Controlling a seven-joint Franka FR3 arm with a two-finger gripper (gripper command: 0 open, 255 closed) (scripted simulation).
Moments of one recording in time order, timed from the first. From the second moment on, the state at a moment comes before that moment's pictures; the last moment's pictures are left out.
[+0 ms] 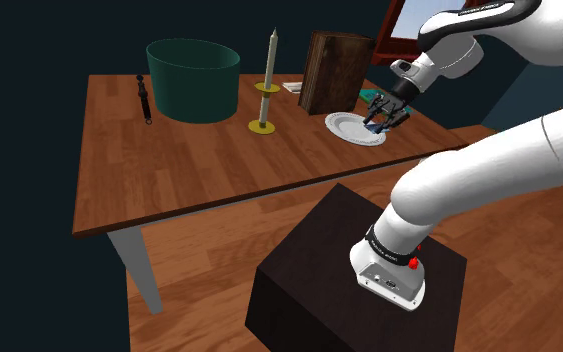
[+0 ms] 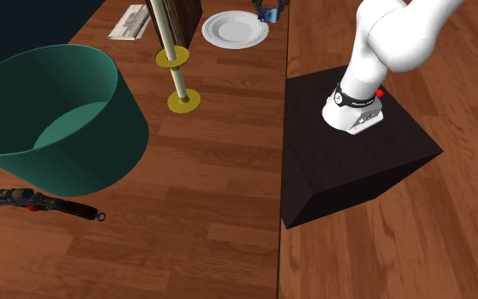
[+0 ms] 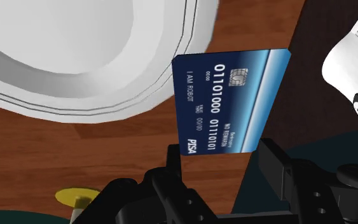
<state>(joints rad) -0.22 -0.56 -0.87 -2.47 0.09 1.79 -2.11</state>
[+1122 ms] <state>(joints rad) 0.45 -0.32 -1.85 -1.92 0.04 1.54 -2.49</state>
